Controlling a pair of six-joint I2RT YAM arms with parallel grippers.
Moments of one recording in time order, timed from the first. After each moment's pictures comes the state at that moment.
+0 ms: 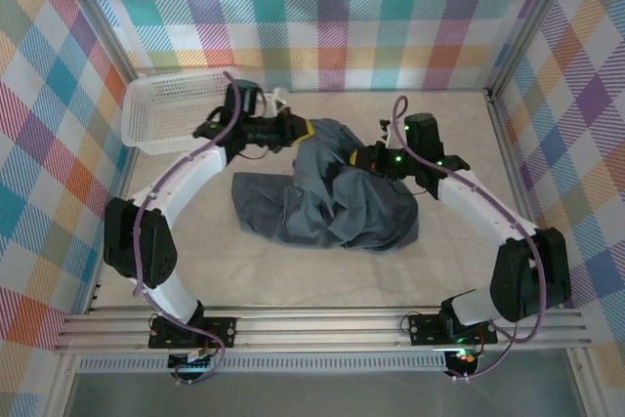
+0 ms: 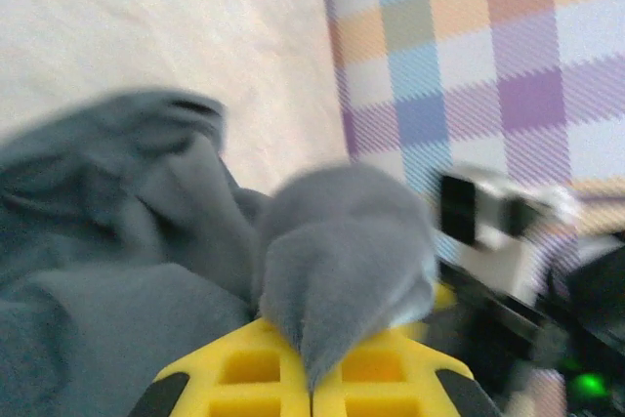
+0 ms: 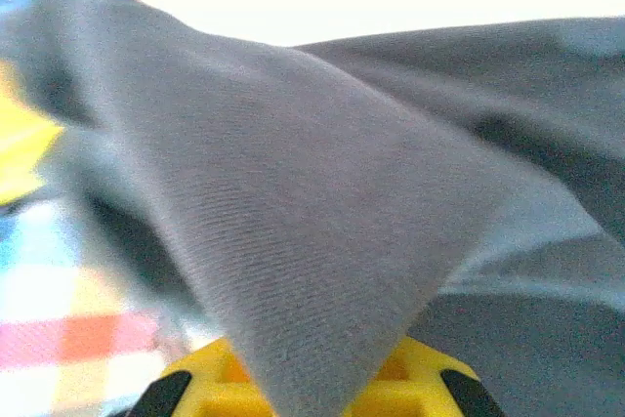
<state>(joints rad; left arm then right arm) -0.33 1.67 1.45 -0.37 0.70 -0.77 0.35 1.39 1.05 -0.22 -0.73 0.65</state>
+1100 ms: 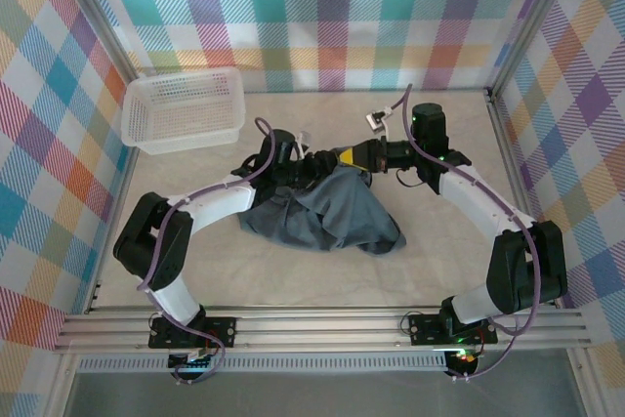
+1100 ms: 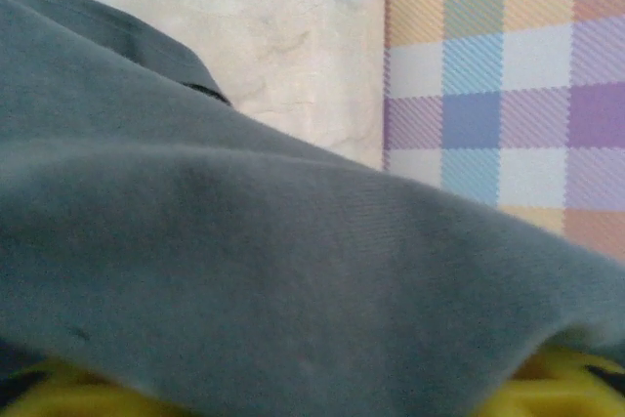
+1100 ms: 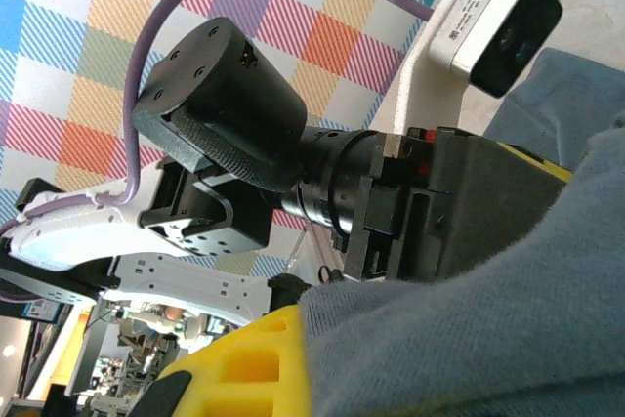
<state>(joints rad) -0.59 1.69 1.07 0.14 0.48 -1.11 0.30 1.46 1.07 -0.06 -1.19 0.67</state>
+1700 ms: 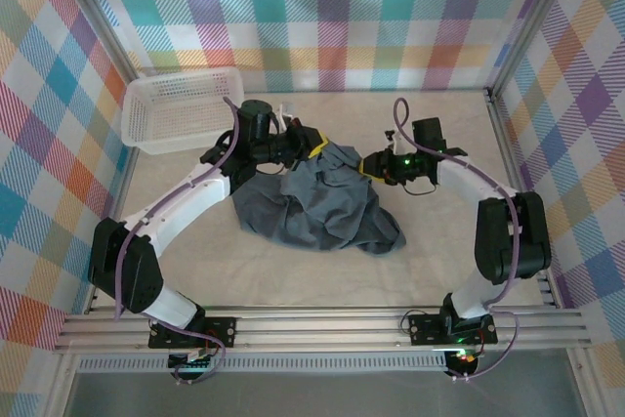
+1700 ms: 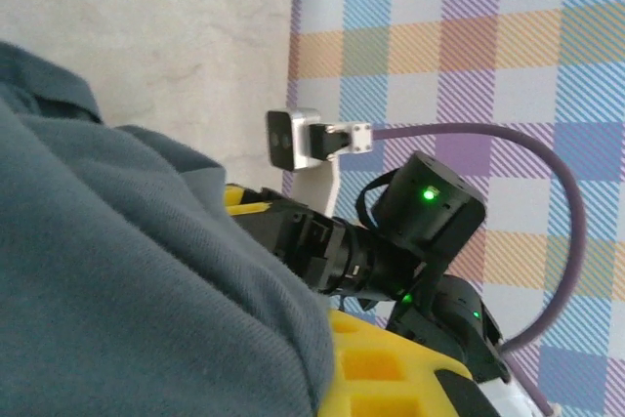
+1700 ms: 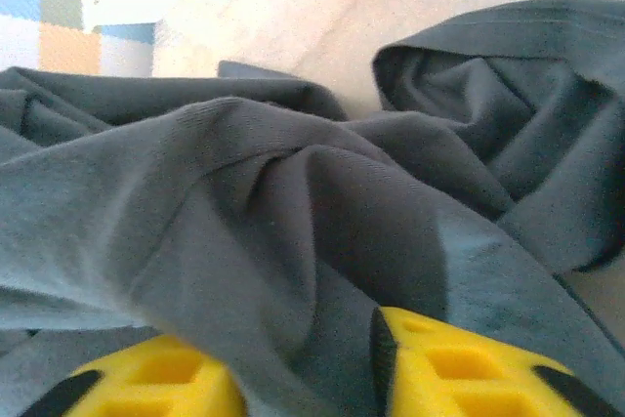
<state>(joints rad) -0.52 1.52 1.26 -0.15 0.53 -1.22 0.20 1.62 1.08 -0.39 -0.78 0.41</state>
